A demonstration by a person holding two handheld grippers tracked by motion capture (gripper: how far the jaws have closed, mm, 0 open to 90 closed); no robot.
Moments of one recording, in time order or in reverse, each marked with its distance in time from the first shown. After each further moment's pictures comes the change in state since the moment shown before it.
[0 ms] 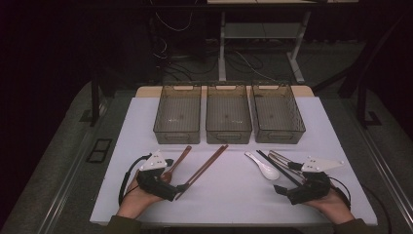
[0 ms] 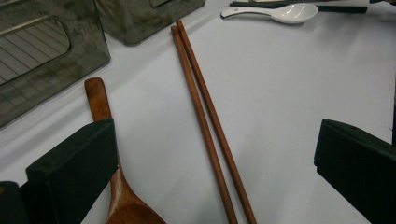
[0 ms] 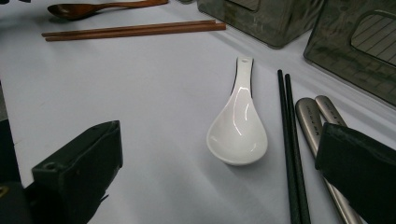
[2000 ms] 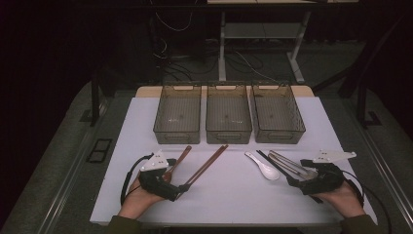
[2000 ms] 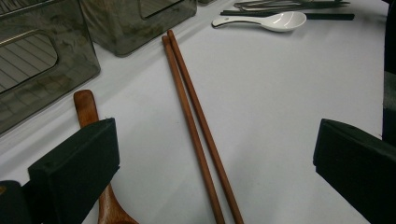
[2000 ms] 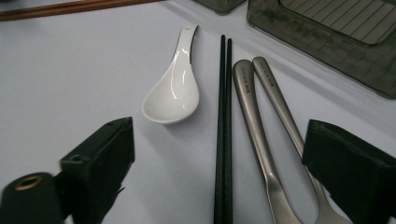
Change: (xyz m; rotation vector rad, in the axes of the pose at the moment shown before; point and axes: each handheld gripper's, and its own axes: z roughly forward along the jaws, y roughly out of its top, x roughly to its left) left arm -0.003 0.003 0.003 -0.024 -0.024 0.013; right arm -0.035 -0.003 -0.018 0.107 -0.070 0.072
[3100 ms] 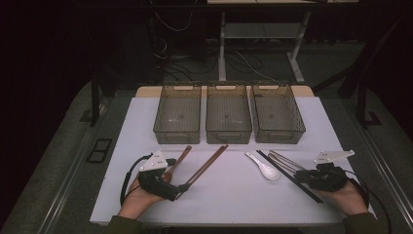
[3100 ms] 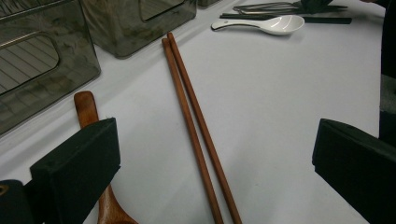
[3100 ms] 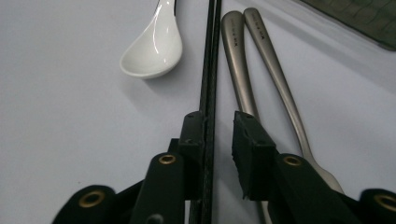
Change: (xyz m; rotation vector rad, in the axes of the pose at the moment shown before) left arm 0.000 0.000 -0.002 -0.010 -0.004 -0.006; right arm -0.013 -0.009 0.000 0.136 0.002 0.010
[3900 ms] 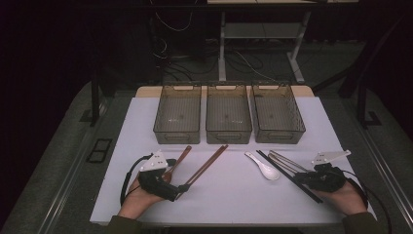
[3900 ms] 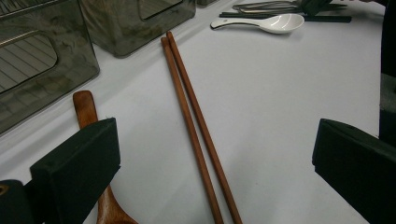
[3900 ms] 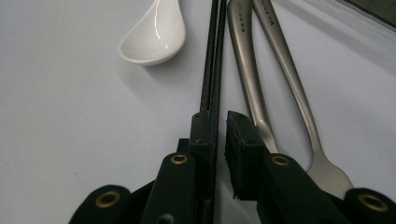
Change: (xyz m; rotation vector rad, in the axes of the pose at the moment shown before) left arm 0.000 0.000 0.000 0.002 -0.001 0.002; right arm 0.000 -0.001 0.005 0.034 0.011 -0.010
